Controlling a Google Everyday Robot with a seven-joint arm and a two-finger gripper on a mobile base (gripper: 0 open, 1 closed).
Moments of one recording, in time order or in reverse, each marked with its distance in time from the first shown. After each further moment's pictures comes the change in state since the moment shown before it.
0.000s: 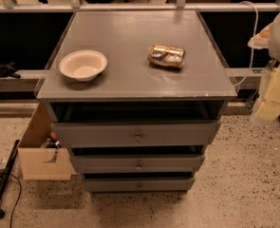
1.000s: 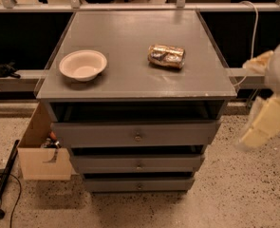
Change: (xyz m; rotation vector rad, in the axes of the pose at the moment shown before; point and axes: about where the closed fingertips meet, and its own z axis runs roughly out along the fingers) arm -0.006 0.038 0.023 -0.006 -0.167 0.098
